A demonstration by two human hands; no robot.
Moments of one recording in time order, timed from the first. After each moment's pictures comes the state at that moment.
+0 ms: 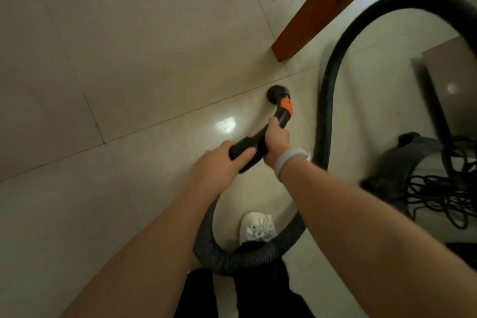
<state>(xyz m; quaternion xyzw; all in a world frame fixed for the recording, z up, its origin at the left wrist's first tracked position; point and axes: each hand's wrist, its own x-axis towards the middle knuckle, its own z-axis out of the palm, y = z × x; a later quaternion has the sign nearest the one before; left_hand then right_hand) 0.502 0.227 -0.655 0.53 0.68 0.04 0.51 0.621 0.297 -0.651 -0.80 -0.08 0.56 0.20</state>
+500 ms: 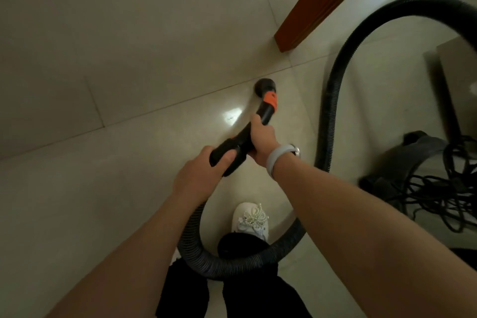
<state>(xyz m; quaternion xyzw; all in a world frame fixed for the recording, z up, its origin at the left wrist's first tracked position) 0.513 0.191 -0.644 0.43 0.73 0.08 0.53 0.628 0.284 -0.664 -0.75 -0.13 0.63 0.15</state>
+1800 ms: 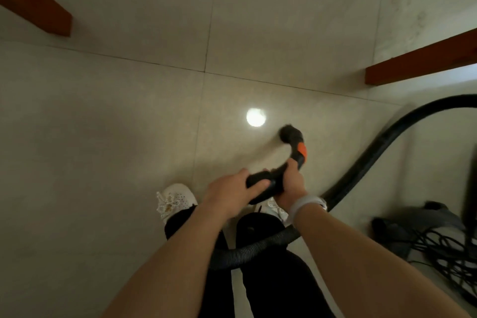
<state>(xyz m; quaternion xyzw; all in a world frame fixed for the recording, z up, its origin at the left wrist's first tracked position) 0.449 0.040 -0.589 0.36 0.73 0.05 0.58 0.563 0.124 -0.640 -0.79 -0.11 0.59 0.10</state>
